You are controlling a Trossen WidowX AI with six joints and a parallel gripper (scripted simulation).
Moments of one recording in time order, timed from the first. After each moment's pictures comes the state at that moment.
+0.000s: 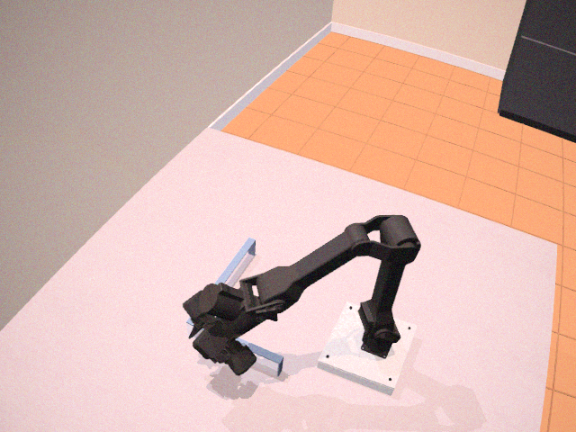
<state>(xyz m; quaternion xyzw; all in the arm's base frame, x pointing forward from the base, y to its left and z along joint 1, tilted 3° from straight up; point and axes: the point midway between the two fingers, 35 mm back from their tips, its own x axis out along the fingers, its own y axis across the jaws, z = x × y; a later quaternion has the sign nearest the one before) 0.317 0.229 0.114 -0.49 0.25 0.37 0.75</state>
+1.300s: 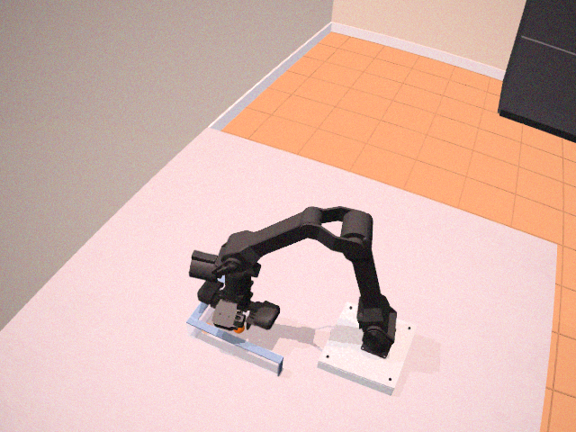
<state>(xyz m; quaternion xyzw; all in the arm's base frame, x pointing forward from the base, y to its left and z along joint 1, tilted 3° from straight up) 0.322 0.096 0.039 -0.51 0.46 0.51 0.52</state>
